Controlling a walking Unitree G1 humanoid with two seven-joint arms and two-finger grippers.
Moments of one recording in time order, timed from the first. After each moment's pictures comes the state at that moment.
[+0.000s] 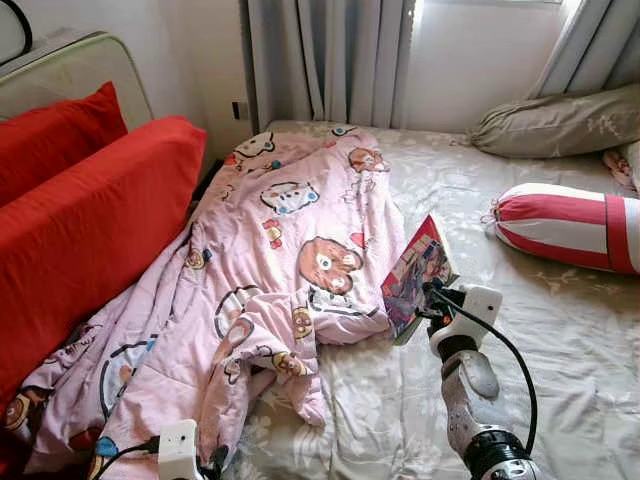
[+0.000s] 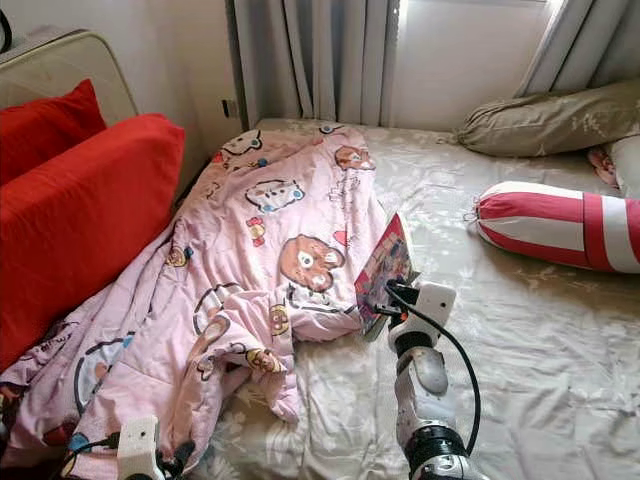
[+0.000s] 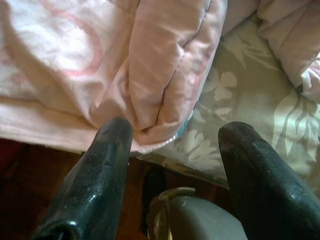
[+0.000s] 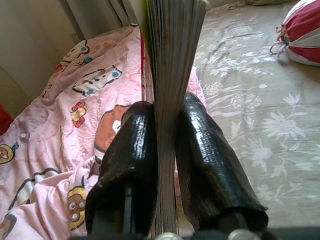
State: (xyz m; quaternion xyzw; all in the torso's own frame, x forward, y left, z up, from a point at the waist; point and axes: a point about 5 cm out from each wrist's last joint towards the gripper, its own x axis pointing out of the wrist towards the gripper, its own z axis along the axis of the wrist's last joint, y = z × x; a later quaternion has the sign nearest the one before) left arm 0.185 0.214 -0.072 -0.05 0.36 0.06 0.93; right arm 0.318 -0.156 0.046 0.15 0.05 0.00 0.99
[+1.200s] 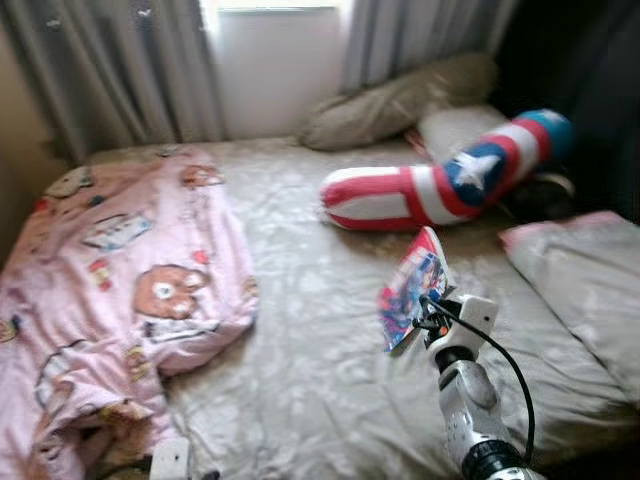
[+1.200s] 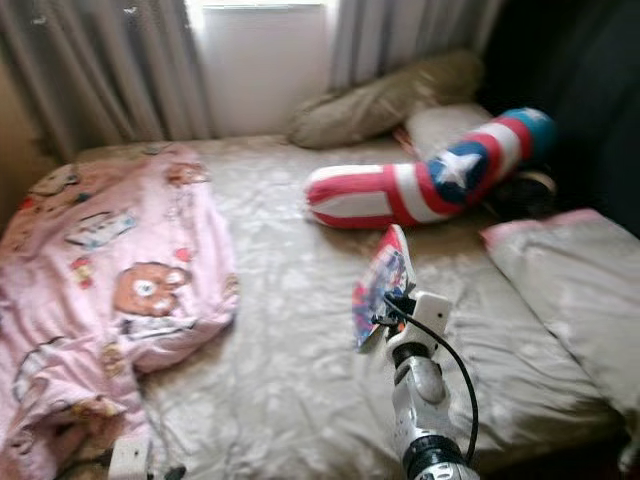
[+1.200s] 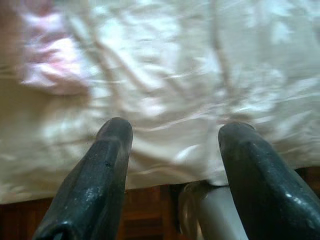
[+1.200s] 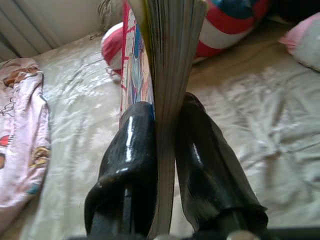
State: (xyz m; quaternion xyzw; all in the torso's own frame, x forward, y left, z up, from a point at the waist) left arm 0.172 0.229 -0.076 -0.02 0.39 0.06 0.92; right arm 0.311 -0.149 0.036 0.15 0.07 0.01 0.99
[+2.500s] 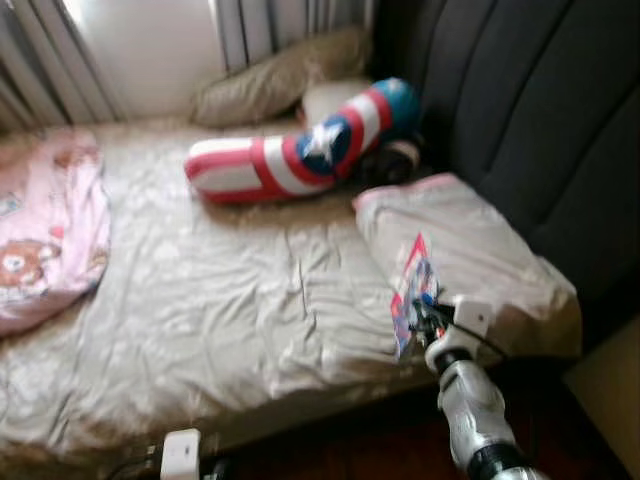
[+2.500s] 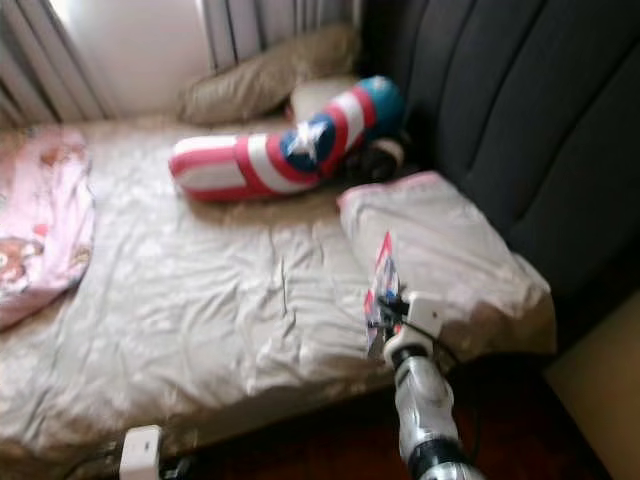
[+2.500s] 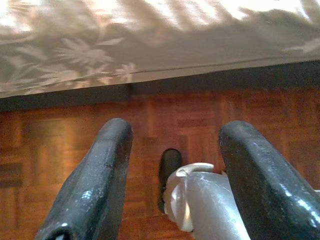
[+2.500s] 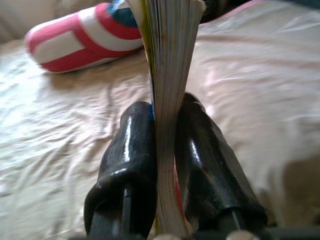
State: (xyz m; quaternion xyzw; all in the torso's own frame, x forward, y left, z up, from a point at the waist) left arm 0.175 0.209 -0.079 -0.05 0.39 0.05 0.92; right arm 0.308 -0.149 0.032 0.13 0.08 0.04 0.99
